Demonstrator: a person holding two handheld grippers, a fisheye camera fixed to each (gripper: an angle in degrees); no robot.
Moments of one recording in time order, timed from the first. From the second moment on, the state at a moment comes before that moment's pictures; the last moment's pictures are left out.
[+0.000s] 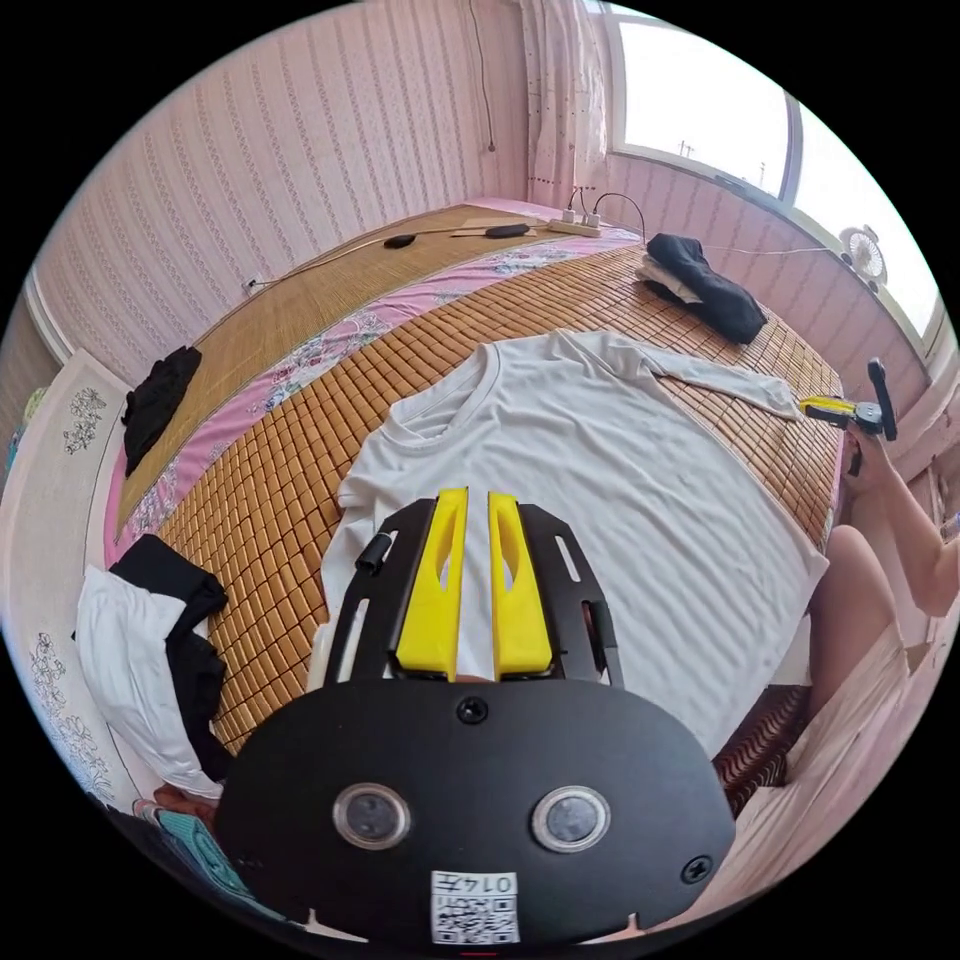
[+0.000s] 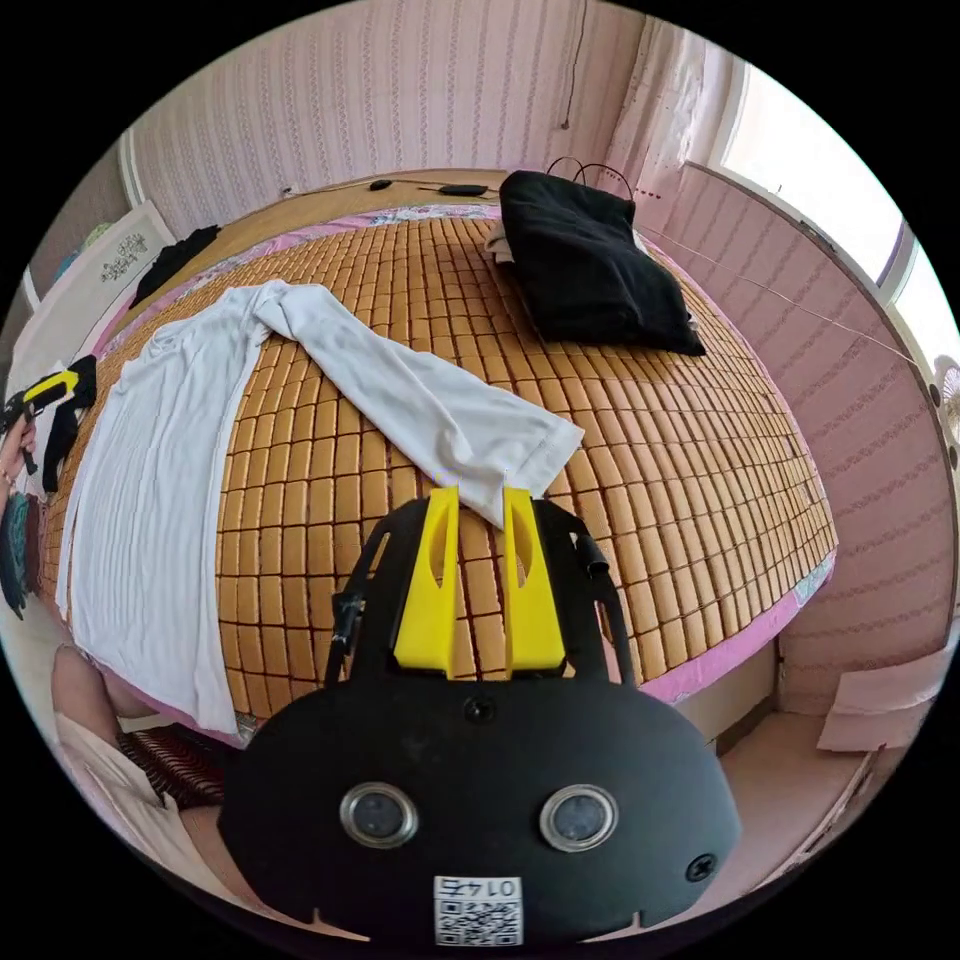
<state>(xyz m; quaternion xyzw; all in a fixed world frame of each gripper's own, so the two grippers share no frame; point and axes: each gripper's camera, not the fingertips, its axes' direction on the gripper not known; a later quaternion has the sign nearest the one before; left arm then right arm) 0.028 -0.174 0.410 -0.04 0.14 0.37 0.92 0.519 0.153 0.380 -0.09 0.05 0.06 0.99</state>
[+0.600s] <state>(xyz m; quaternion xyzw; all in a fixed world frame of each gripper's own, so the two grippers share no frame) 0.303 -0.088 0.369 -0.04 0.25 0.55 0.79 0.676 0.193 0.253 0.09 -0.16 0.14 0.97</state>
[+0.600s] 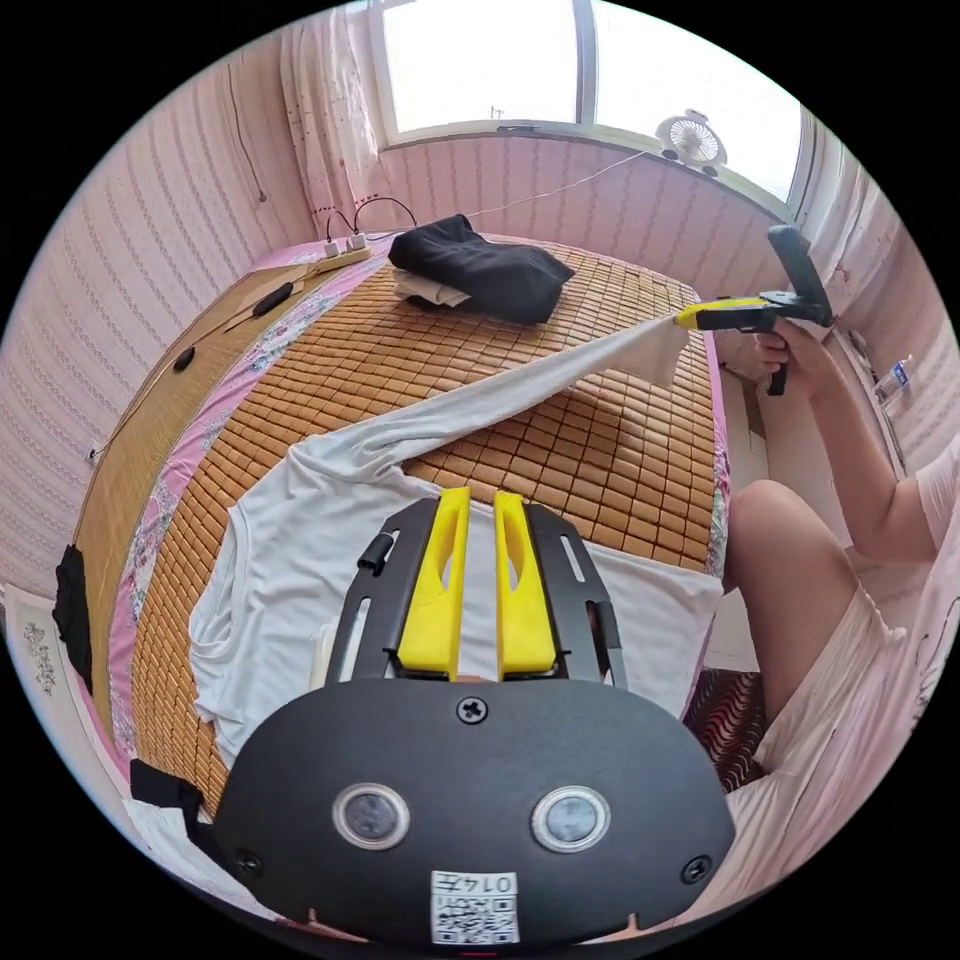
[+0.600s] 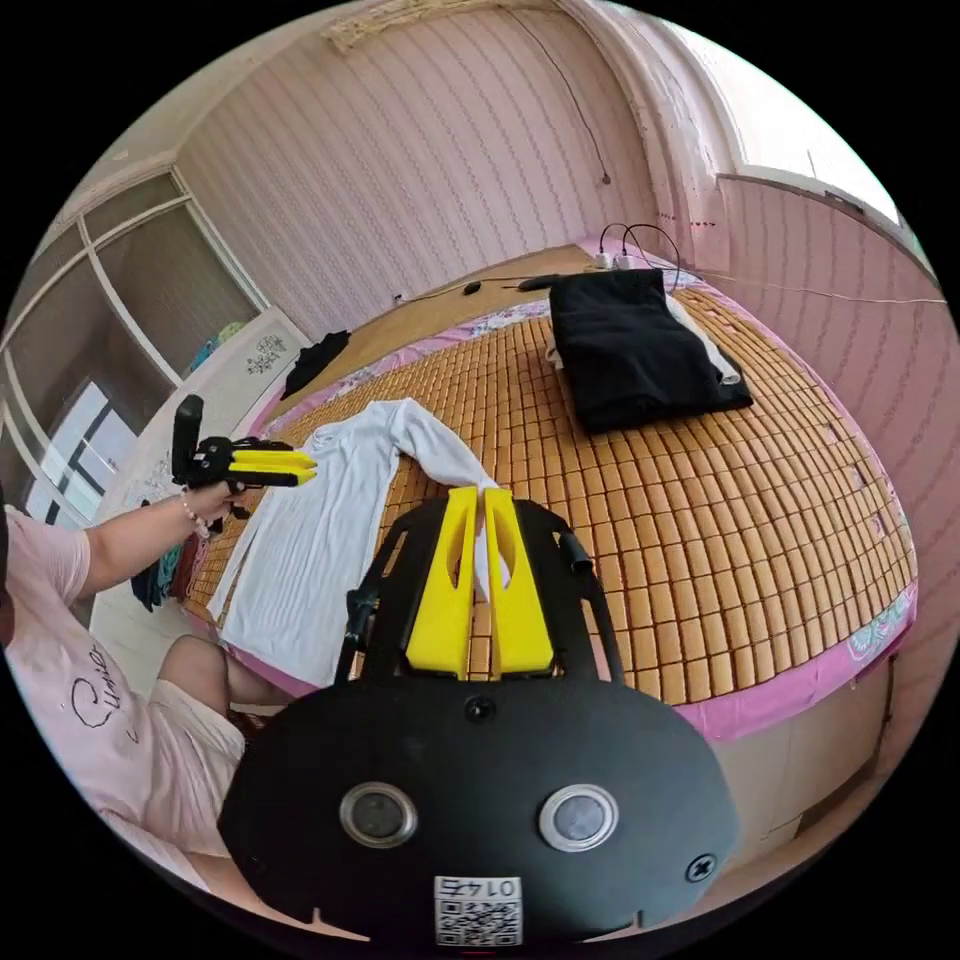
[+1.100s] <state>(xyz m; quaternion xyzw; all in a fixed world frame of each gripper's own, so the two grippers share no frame) 0.456 -0.067 0.422 -0.07 0.28 0.58 0.76 0.742 0.246 0.352 0.03 -0.08 0.23 0.97</state>
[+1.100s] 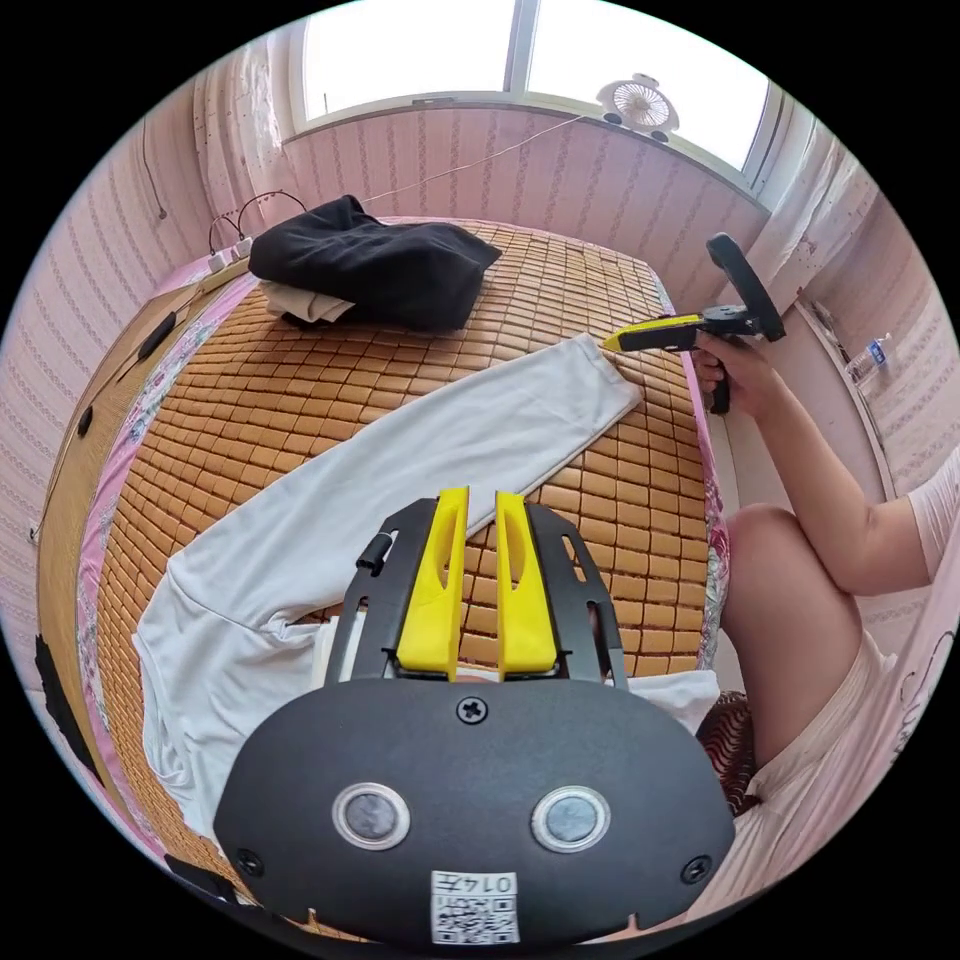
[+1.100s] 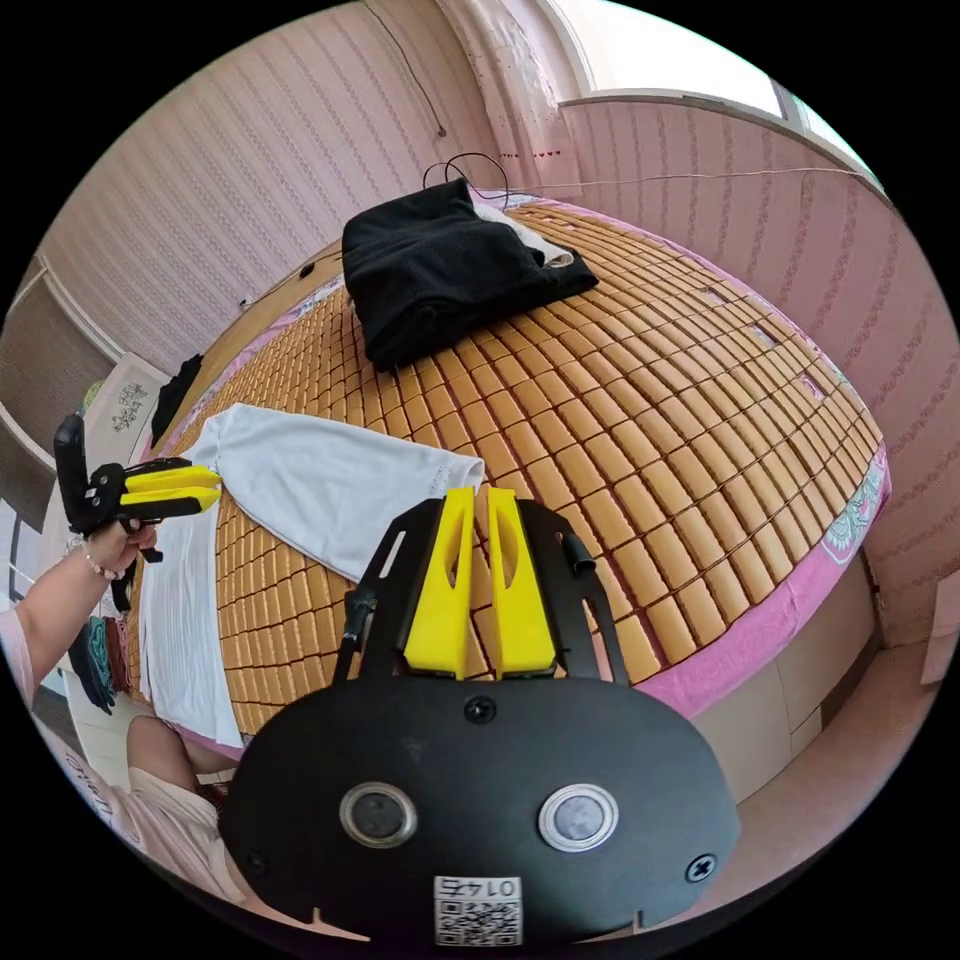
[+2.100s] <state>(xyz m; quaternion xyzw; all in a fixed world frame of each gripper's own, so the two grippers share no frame) 0.291 -0.163 0.388 -0.01 0.35 0.39 0.85 0.644 0.169 0.350 0.01 0.03 0.14 0.99</state>
